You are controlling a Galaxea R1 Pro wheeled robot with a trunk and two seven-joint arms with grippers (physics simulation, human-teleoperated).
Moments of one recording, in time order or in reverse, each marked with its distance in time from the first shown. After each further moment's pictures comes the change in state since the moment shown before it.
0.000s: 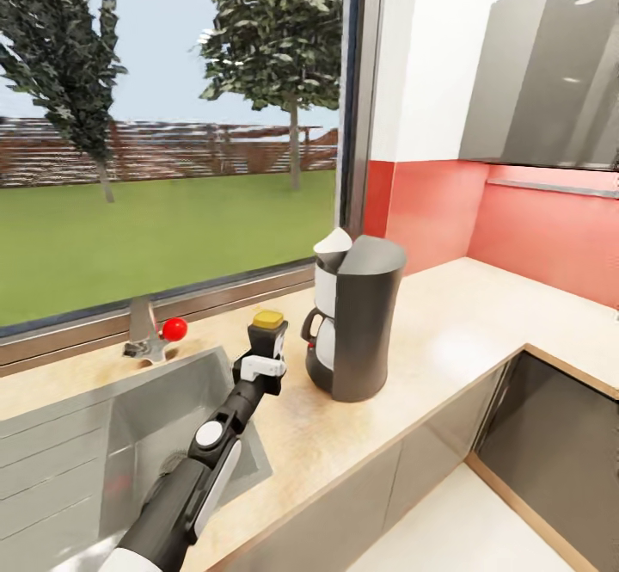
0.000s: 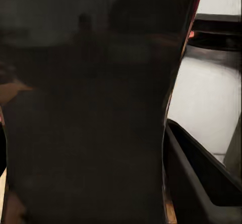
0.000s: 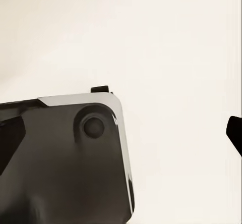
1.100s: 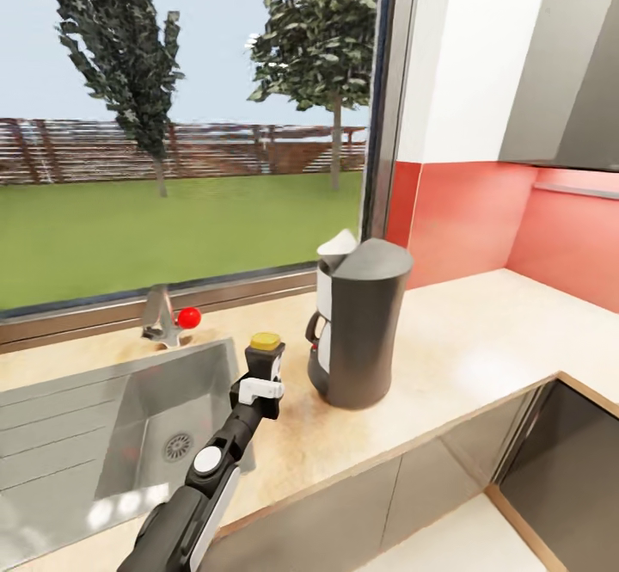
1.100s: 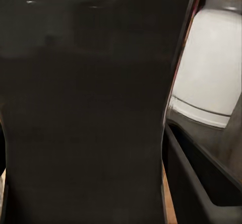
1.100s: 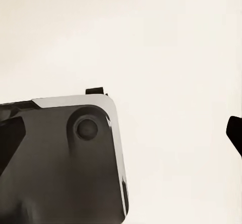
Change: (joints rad) left arm 0.084 -0.001 -0.002 -0.005 0.003 0.010 0.034; right arm 0.000 -0.013 0.001 -0.001 0.004 -0.002 0.000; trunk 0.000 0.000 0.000
